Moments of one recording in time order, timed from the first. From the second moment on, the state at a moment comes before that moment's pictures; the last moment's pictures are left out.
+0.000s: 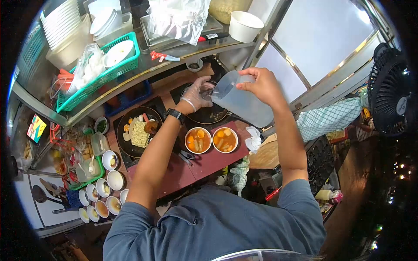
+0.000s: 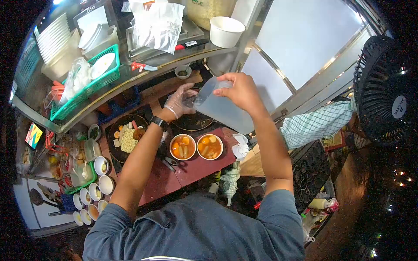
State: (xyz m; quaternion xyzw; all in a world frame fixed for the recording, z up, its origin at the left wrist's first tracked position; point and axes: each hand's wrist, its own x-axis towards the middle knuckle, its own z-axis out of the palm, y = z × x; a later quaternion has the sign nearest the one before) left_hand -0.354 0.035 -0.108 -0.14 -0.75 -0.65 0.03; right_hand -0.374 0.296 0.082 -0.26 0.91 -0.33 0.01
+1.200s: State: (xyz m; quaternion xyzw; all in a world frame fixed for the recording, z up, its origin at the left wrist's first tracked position) left_hand -0.369 0.021 -0.128 -0.12 -0.75 -0.64 0.07; right_hand -0.393 0.313 0.065 -0.21 0.87 -0.43 0.06
